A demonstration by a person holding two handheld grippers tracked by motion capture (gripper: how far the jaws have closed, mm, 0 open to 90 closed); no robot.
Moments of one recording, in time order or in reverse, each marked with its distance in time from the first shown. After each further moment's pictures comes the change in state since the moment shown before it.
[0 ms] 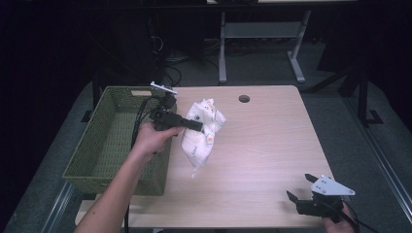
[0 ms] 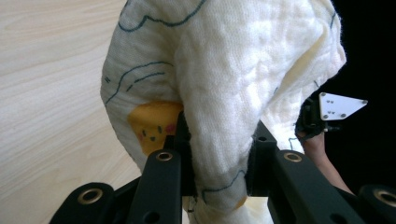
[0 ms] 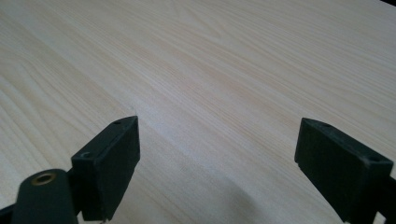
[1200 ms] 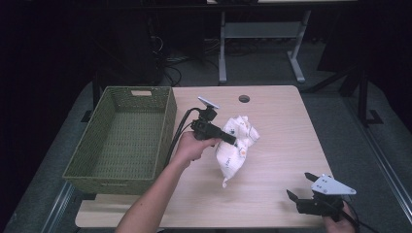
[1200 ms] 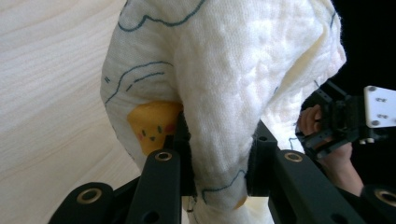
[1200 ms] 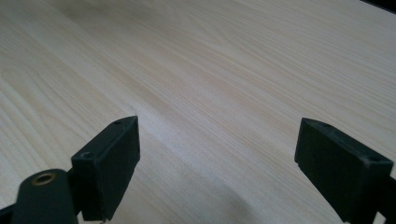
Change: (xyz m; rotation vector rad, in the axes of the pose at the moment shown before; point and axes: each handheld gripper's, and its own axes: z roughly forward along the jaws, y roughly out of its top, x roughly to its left) left arm -0.002 0.003 0.119 0.137 -0.020 -0.007; right arm -0.002 0.003 -0.001 -0.017 0.011 -0.008
